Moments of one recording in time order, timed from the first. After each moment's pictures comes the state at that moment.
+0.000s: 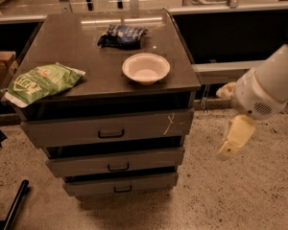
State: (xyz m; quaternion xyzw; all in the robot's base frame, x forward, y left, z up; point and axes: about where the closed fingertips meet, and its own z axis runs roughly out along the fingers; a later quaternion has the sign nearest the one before) arm 0.448 -0.176 0.845 -0.59 0.77 0.12 0.18
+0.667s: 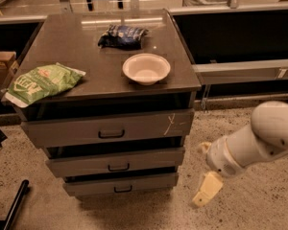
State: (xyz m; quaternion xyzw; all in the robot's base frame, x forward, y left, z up) arm 0.404 -0.139 0.682 -0.54 0.79 0.24 0.18
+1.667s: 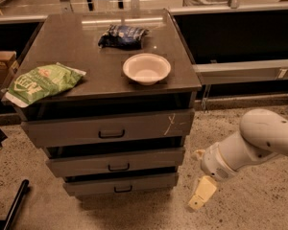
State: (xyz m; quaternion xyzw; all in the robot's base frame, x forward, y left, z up) arm 0.398 -0.135 0.643 -0.53 0.79 0.27 0.15
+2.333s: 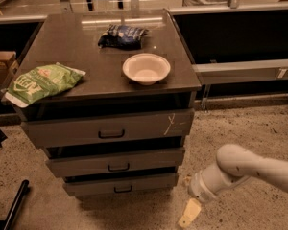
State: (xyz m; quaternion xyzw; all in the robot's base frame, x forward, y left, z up) arm 0.390 -0.122 0.488 -0.52 0.78 0.32 0.11
